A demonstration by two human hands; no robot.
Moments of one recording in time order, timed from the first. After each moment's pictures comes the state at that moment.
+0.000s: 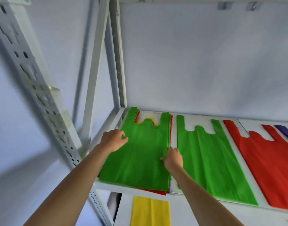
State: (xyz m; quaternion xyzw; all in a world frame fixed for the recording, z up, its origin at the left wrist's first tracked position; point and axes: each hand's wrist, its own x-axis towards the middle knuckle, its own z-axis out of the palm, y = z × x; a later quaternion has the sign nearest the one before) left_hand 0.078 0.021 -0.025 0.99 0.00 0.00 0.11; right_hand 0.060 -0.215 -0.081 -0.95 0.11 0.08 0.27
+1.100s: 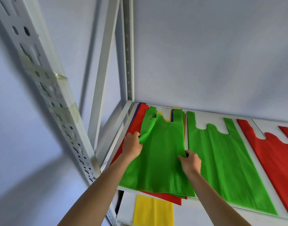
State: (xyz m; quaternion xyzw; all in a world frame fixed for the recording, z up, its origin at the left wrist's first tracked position) left_hand 0.092 -0.015 -0.094 0.96 0.08 0.01 0.27; right_hand 0.065 -0.232 -0.112 -0.88 0.20 0.01 0.43
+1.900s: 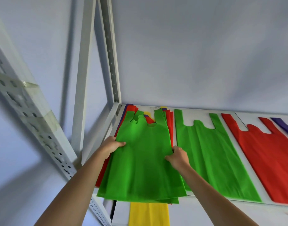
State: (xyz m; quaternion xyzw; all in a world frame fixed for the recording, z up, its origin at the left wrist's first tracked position) left_hand 0.105 0.023 -0.073 0.81 0.21 -0.15 0.53; right_hand 0.070 -0.233 -0.094 -0.89 0.16 0.10 0.41
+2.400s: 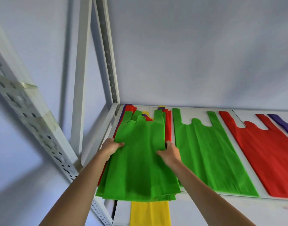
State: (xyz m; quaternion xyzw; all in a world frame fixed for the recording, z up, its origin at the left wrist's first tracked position) left_hand 0.095 0.018 -0.076 0.83 0.22 -0.11 0.51; right_hand 0.066 -0.211 -0.087 -0.87 0.14 0.07 0.46
